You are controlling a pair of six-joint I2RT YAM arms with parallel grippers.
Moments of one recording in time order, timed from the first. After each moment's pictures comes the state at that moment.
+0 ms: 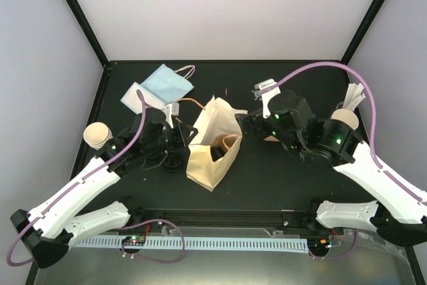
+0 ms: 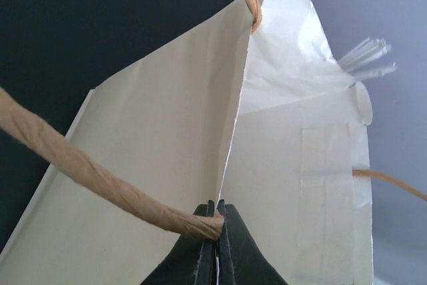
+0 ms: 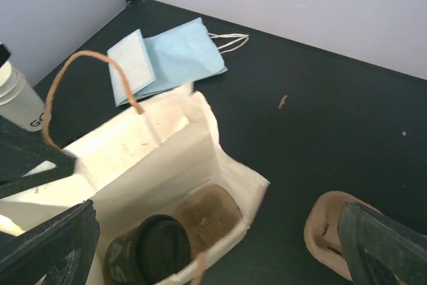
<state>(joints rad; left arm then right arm) -0.72 0.93 0.98 -0.61 0.15 -0.88 0.98 1.13 1.49 -0.93 0.34 0.30</state>
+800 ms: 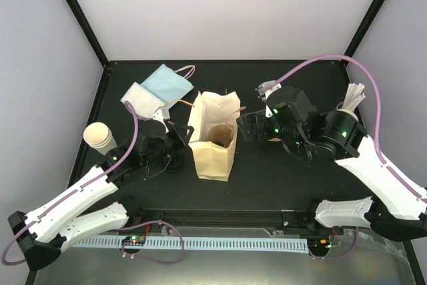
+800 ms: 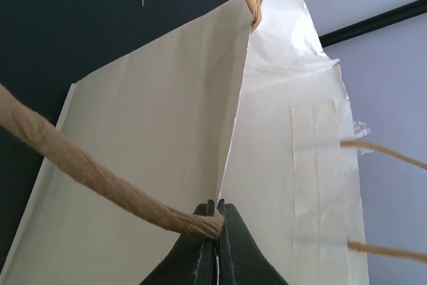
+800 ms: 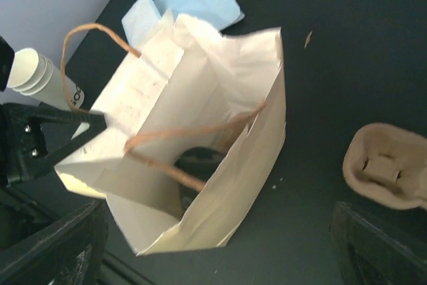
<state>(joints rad) -0.80 0.83 0.83 -0.46 -0.12 -1.17 0.98 1.20 1.67 -1.17 0.26 0.51</state>
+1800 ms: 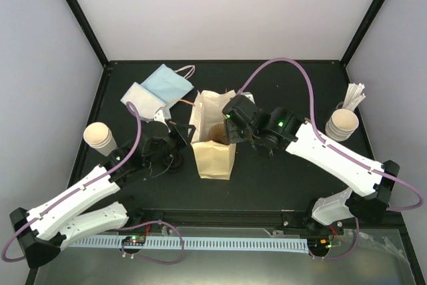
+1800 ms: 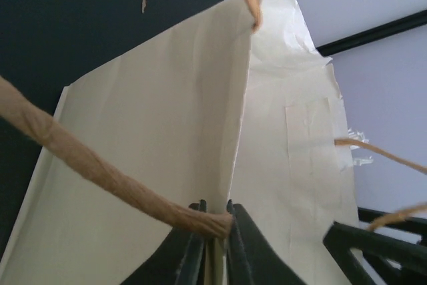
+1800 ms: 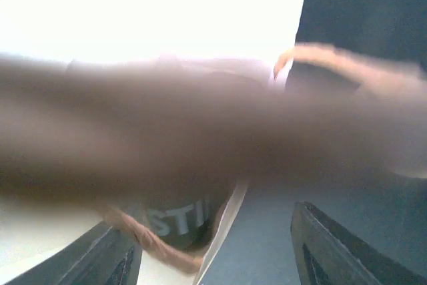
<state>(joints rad) -0.83 0.84 0.81 -0.42 -0.18 -1.20 1.01 1.40 1.53 -1.09 0.31 0.69</state>
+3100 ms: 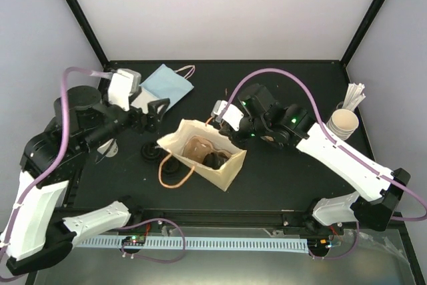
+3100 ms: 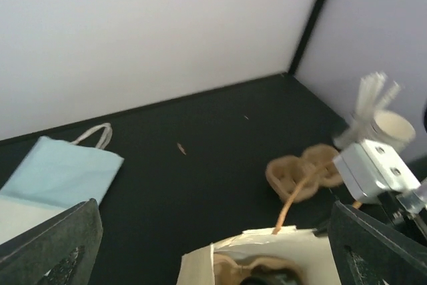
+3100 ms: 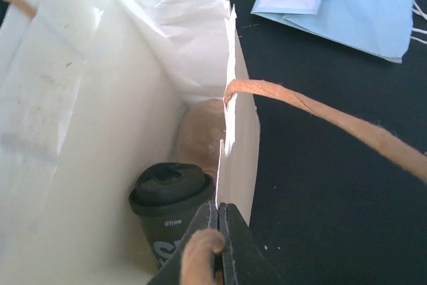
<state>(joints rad) -0.67 0.95 1.68 -1.04 -0.13 -0.23 0.88 1.34 1.44 -0.90 -0.22 -0.26</state>
